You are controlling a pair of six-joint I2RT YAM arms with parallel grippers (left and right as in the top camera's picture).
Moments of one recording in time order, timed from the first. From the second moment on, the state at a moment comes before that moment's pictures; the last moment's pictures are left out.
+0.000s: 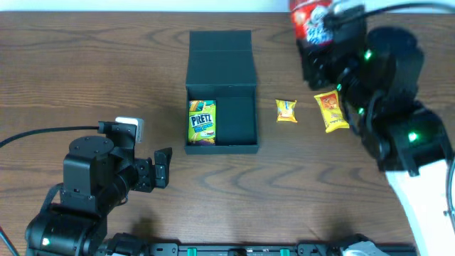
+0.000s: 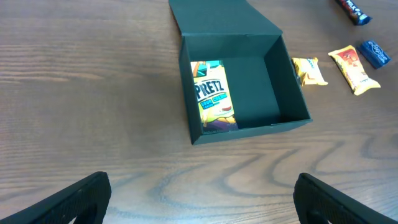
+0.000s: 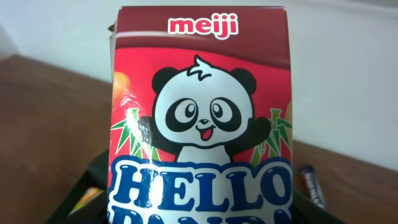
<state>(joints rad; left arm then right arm) -0.22 0.75 1.07 -1.08 0.12 -0.17 0.35 1.27 1.52 -0.64 0.00 -0.02</state>
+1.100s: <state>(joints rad) -0.22 0.75 1.07 -1.08 0.12 -0.17 0.67 1.91 1.50 -0.78 0.01 0.55</state>
